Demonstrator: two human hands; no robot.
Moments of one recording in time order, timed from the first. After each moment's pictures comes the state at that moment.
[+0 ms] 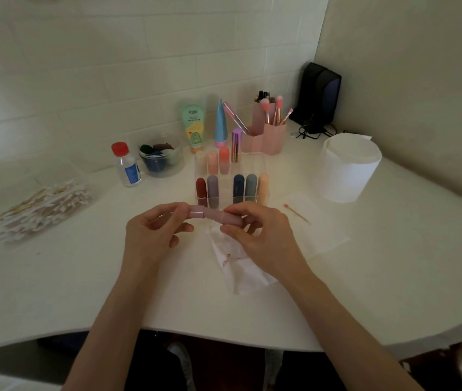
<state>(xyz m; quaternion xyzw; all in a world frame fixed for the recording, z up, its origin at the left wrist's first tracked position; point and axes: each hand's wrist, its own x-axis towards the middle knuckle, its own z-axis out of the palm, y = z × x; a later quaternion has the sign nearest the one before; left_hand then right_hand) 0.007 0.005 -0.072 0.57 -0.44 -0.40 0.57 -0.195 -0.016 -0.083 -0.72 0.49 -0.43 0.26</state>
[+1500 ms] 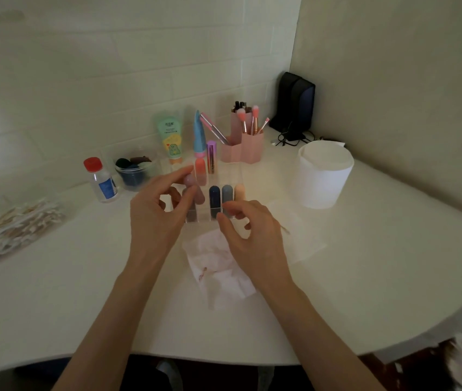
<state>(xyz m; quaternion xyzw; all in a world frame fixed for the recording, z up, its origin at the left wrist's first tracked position) -0.036 -0.043 -0.048 0.52 -0.63 -0.13 0.56 -0.203 -0.018 -0.081 -0.65 0.55 -0.49 0.15</state>
